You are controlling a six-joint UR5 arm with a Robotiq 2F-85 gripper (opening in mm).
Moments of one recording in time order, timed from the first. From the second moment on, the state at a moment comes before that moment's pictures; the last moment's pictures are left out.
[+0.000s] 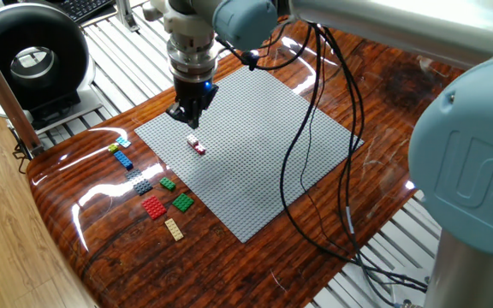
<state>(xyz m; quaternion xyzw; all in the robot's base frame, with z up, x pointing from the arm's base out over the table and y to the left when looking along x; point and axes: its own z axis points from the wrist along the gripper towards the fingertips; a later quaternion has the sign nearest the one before) 0.624 0.066 0.057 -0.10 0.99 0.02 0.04</state>
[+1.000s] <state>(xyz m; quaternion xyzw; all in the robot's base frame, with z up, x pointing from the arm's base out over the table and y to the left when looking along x) 0.611 -0.009 0.055 -0.10 0.99 -0.04 0.01</state>
